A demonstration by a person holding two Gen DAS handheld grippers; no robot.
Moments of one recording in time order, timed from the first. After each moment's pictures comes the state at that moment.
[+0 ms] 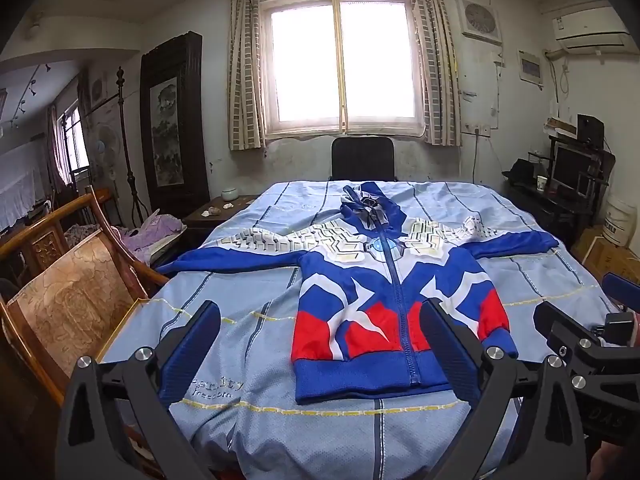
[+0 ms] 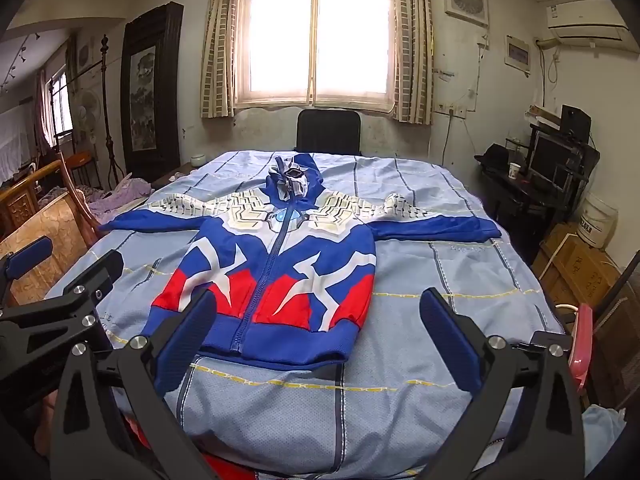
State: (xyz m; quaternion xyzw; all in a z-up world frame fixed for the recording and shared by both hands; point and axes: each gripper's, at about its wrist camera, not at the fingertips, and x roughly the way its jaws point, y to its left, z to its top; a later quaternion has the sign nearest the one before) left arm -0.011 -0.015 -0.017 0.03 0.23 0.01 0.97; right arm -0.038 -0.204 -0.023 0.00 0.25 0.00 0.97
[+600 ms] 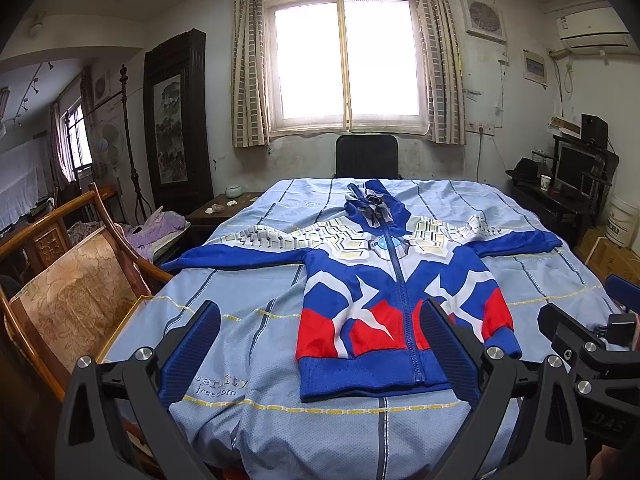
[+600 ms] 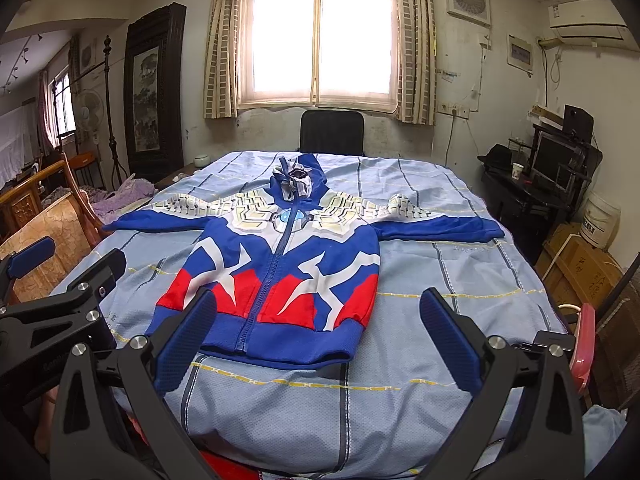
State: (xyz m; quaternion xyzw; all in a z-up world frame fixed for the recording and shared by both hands) left arm -0.010 -0.012 -0.016 0.03 0.23 0.02 0.97; right arm -0.041 -0.200 -0.021 0.00 0.25 0.01 0.97
